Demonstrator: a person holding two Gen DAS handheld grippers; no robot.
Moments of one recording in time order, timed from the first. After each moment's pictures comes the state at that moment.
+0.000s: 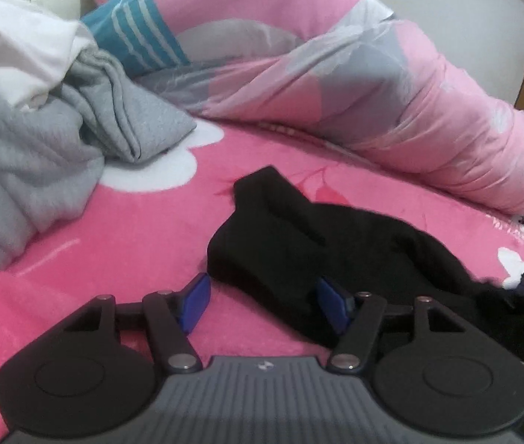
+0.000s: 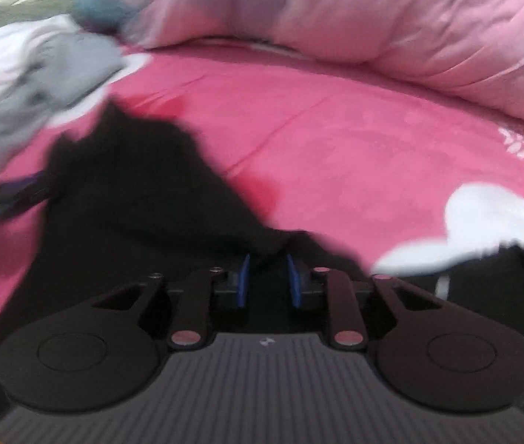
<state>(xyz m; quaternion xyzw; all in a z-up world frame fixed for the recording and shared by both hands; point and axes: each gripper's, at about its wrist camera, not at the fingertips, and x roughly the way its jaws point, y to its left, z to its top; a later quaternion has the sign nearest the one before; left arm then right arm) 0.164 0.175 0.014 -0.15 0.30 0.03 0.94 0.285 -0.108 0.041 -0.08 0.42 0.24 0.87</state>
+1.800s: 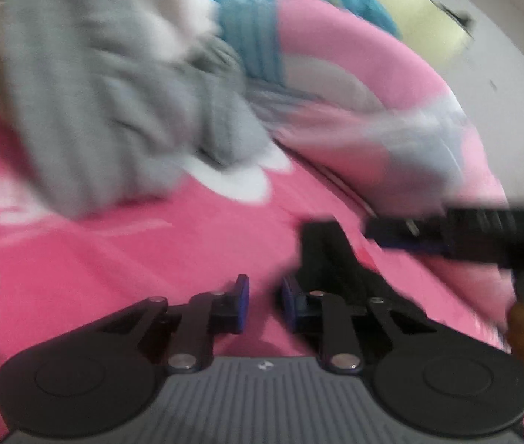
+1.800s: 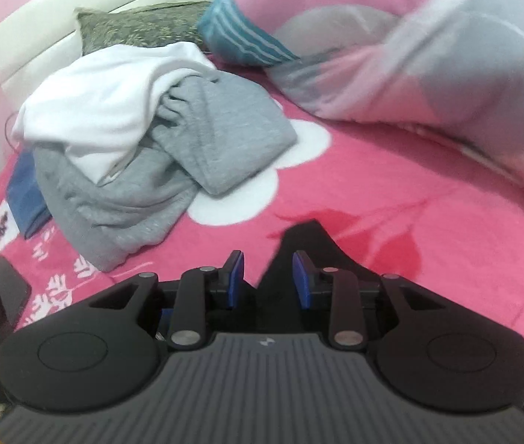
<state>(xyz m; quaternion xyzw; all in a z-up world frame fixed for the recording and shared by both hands) 0.132 0.253 0.013 -0.34 0.24 0.11 0.90 0.283 0.089 0.100 -0.08 0.39 0.41 0.82</state>
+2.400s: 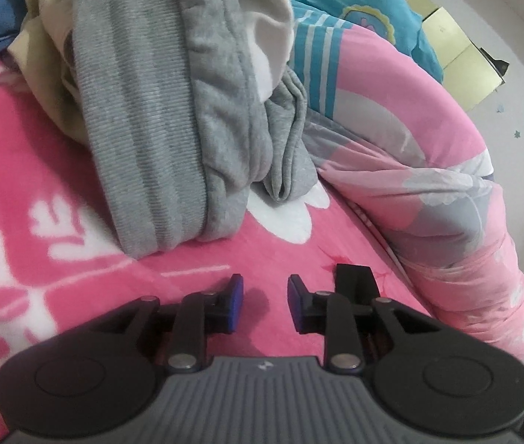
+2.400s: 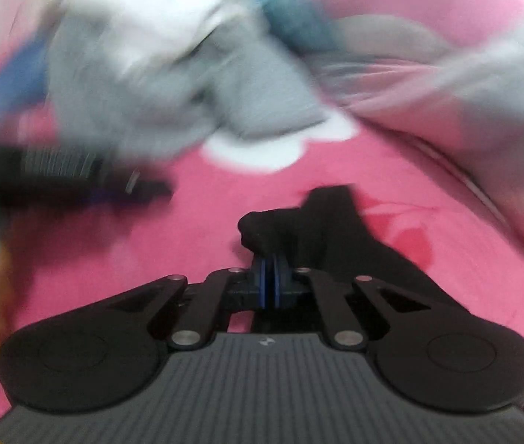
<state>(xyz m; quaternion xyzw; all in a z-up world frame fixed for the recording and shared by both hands) 0.133 0.288 0.010 -0.40 0.24 0.12 0.88 0.232 0.098 0.058 -0.17 0.32 0.40 0.85</state>
